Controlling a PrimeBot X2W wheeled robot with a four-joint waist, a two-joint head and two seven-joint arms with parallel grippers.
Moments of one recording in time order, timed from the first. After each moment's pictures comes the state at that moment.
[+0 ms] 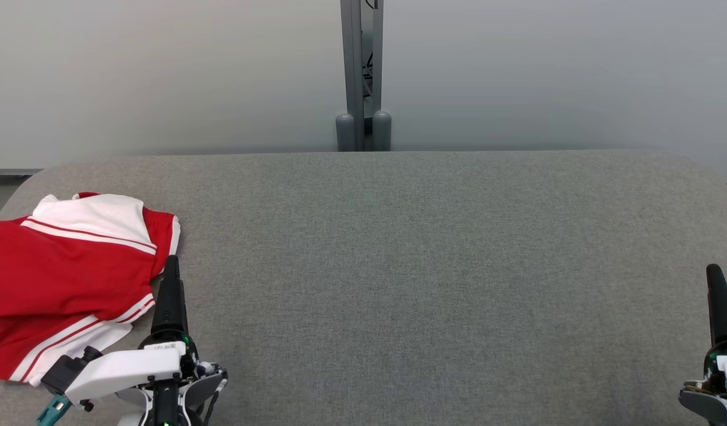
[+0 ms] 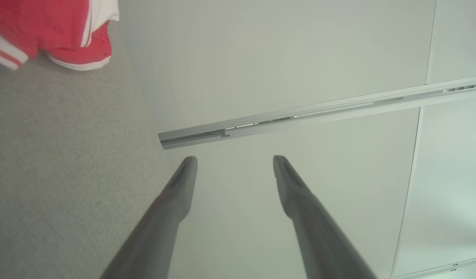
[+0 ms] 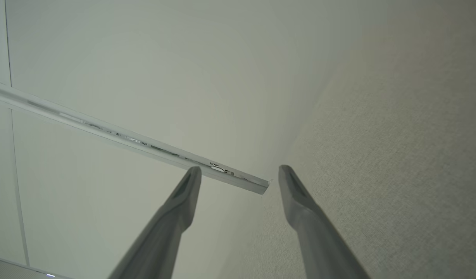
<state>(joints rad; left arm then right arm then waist) -0.14 0.05 -0.10 0.32 -1.55 -0.13 -0.19 -0.06 -0.03 -0.30 0.17 1.20 0.13 0.08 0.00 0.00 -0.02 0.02</state>
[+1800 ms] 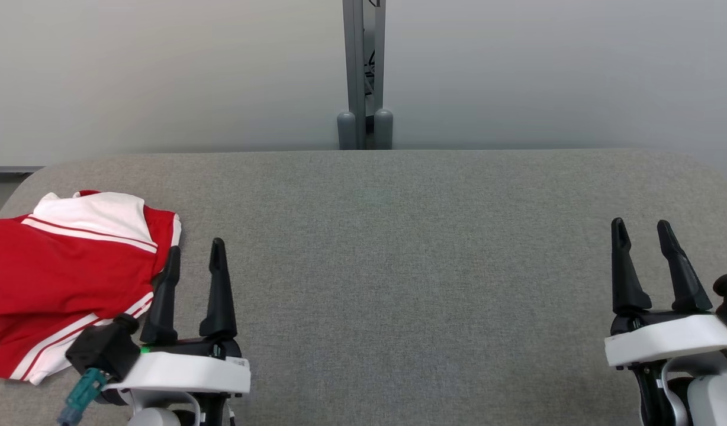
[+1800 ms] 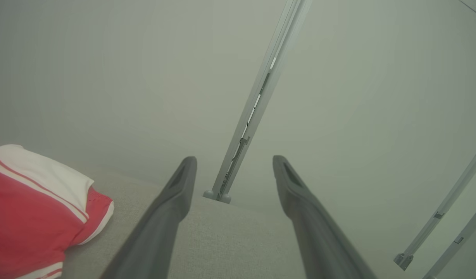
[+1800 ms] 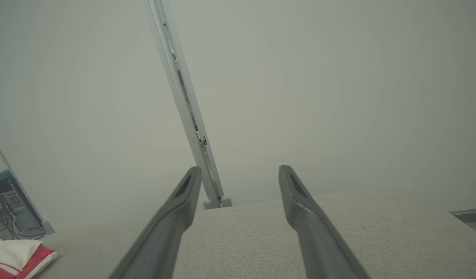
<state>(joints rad) -0.06 0.05 -0.11 0.05 -0.54 0.03 -0.24 -0.14 -0.05 -0.06 0.11 0.32 0.13 -0.15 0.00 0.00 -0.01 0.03</state>
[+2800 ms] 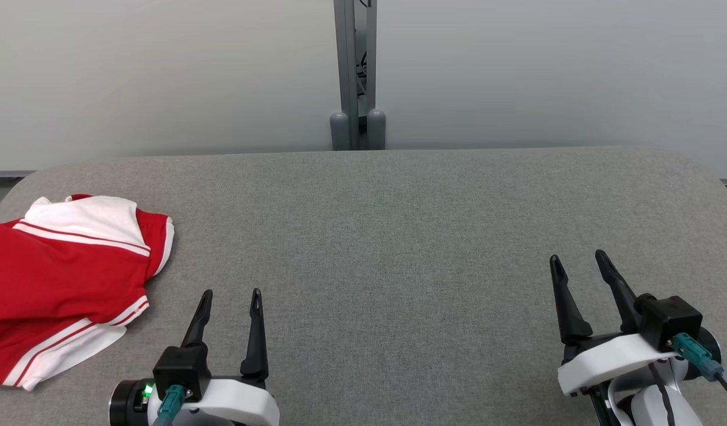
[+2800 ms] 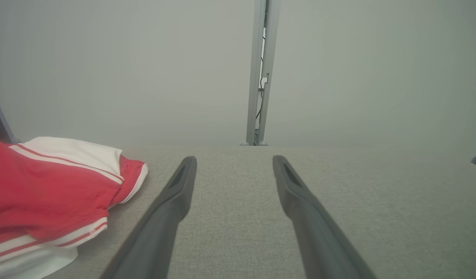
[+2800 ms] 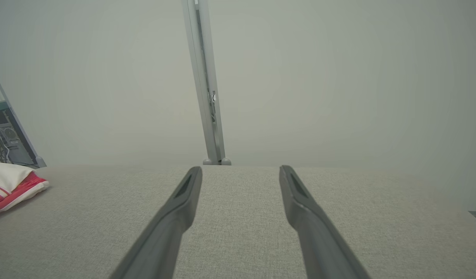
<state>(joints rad) -0.04 0.05 -0.23 0.24 -0.23 0.19 -0.26 -0.17 -0.05 0.07 0.34 0.17 0.13 -0.25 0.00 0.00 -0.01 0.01</state>
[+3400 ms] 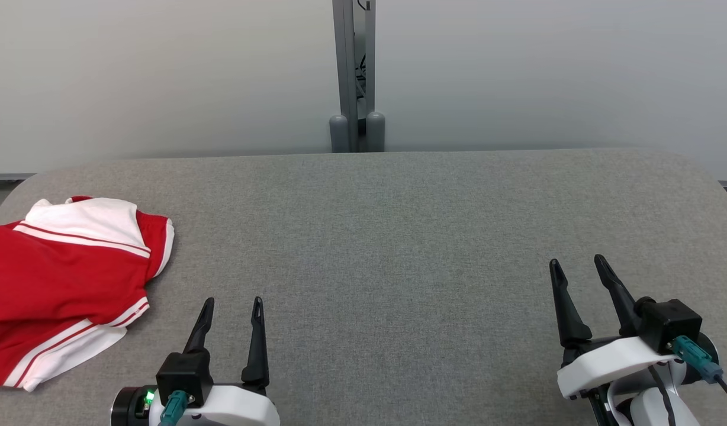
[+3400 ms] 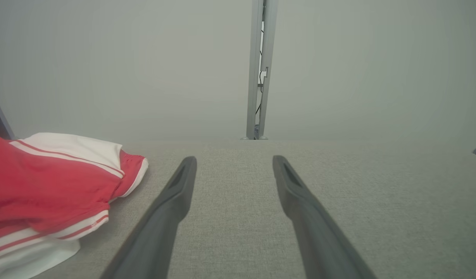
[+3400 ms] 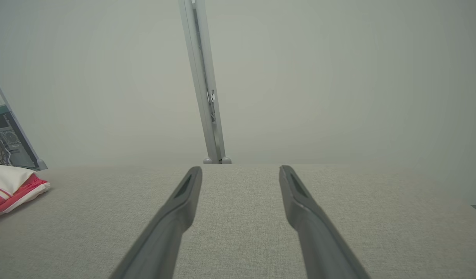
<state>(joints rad) -0.03 0.05 -0.23 0.25 -0.21 0.18 -0.26 -0.17 -0.05 0.07 0.37 0.18 0.13 -0.26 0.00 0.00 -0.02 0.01</state>
